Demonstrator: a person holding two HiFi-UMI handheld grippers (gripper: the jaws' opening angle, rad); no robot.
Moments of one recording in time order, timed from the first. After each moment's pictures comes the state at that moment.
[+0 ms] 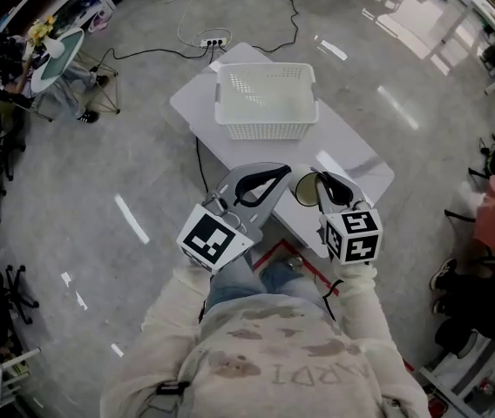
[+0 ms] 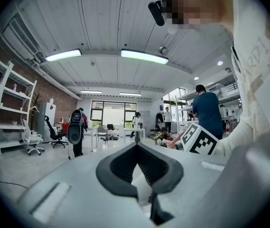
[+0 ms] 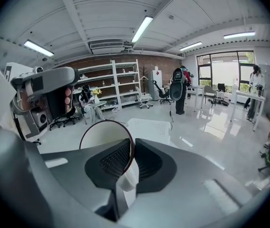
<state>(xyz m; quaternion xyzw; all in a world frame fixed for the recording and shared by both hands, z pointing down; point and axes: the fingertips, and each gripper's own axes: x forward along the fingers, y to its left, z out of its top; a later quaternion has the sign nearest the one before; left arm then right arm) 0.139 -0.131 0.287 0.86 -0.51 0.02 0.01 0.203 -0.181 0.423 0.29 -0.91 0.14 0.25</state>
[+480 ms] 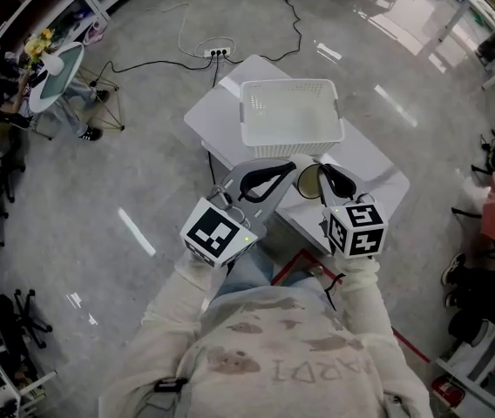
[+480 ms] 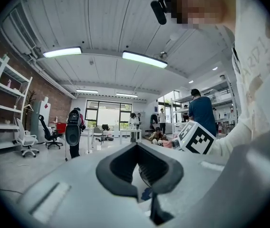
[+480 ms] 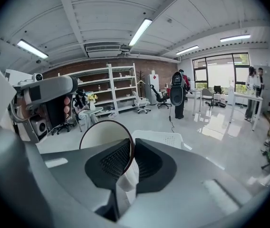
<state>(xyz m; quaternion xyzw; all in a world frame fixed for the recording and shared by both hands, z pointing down) 0.009 -0.144 0.272 0.88 -0.47 0.02 0.01 0.066 -0.198 0.393 0.32 -0.91 0.14 0.23</state>
